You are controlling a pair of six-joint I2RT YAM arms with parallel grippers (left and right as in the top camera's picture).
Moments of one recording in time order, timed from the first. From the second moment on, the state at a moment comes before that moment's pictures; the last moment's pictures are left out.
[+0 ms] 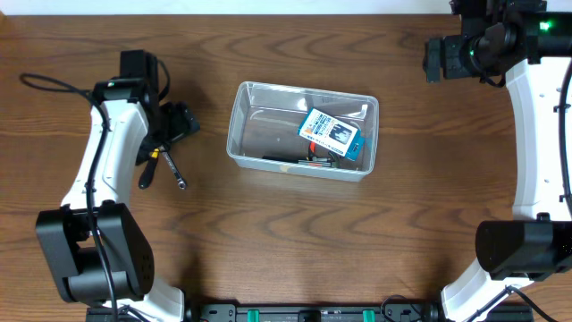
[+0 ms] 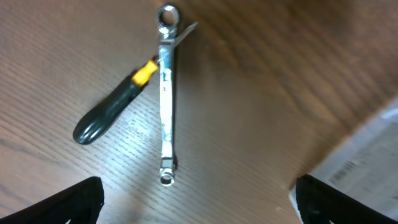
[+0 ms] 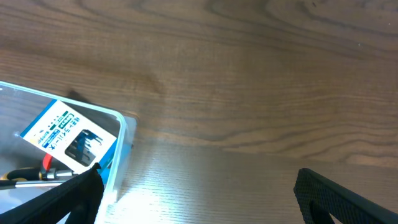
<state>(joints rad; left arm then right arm) 0.09 1.75 1.38 -1.02 -0.02 -0.49 -0.01 1.86 2.08 -1.29 -0.04 -0.08</state>
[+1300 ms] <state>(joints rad) 0.12 1.87 1.19 -0.73 0.05 -0.45 -0.01 1.86 2.08 -1.32 -0.04 -0.09</state>
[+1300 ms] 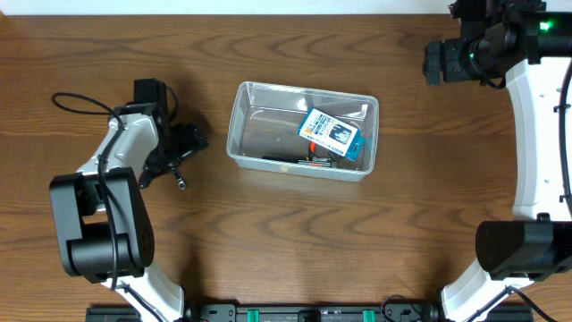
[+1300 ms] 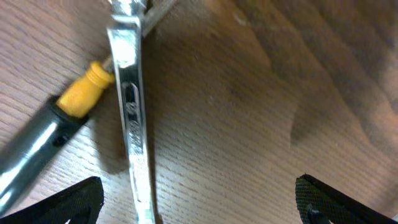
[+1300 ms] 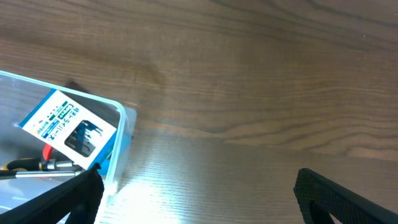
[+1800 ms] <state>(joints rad) 0.16 1.89 1.19 -0.67 0.05 -0.44 -0.01 1.86 2.08 -1.32 -0.04 -0.09</state>
